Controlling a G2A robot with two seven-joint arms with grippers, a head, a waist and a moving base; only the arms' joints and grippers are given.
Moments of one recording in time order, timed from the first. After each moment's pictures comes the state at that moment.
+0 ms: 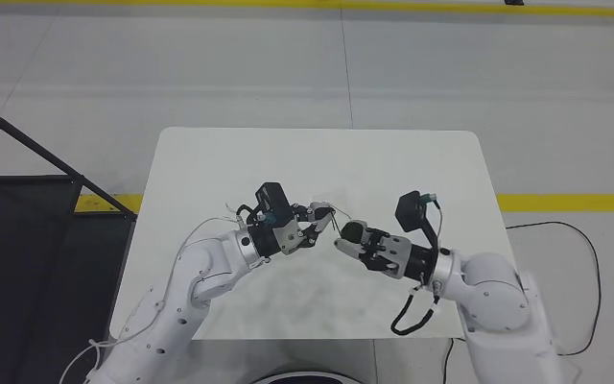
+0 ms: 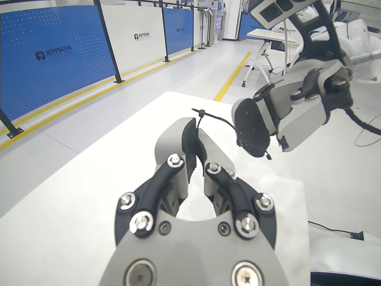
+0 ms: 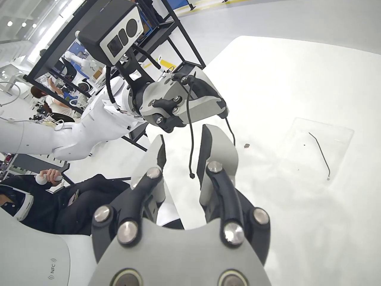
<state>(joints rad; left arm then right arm) 1.17 -1.16 -1.12 -1.74 1.13 -0.61 0.00 -1.30 -1.25 1.44 -1.98 -0.33 -0.47 0.99</state>
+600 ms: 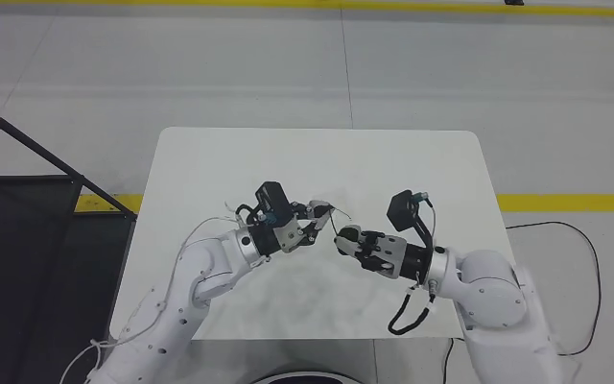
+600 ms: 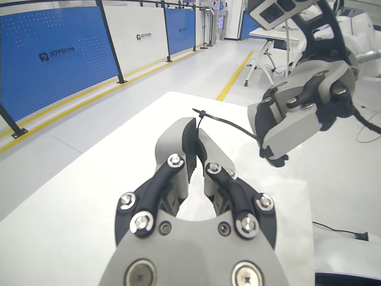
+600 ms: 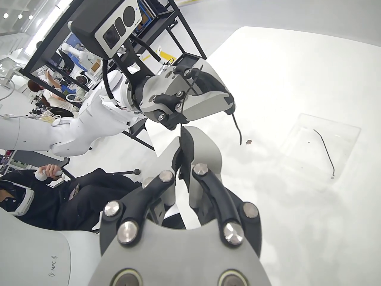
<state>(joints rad) 1.17 -1.17 -1.11 -1.74 1.20 -0.57 0.04 -1.28 -1.22 1.40 -1.98 -0.33 -0.44 0.99</state>
